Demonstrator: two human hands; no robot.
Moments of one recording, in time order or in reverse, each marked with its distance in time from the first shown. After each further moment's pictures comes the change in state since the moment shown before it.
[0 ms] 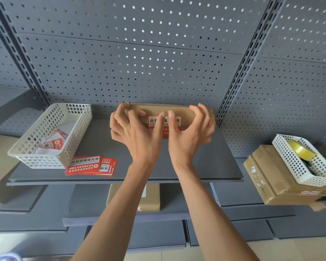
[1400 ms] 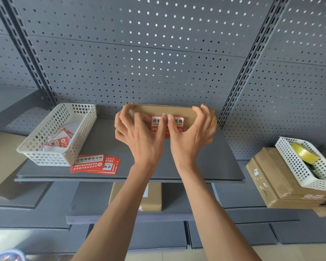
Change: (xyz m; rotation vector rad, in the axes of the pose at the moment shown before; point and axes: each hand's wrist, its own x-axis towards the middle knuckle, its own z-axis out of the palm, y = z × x) left_hand -0.004 -0.002 -0.004 0.024 -0.010 0.034; right_hand 0.000 0.000 -0.008 -0.037 -0.067 -0.035
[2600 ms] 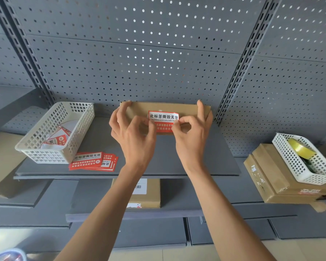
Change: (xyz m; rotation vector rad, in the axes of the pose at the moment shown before) left_hand -0.005 -0.010 -0.018 -0.082 -0.062 0.076; right_hand 0.006 0.016 -0.024 0.139 -0.251 -0.017
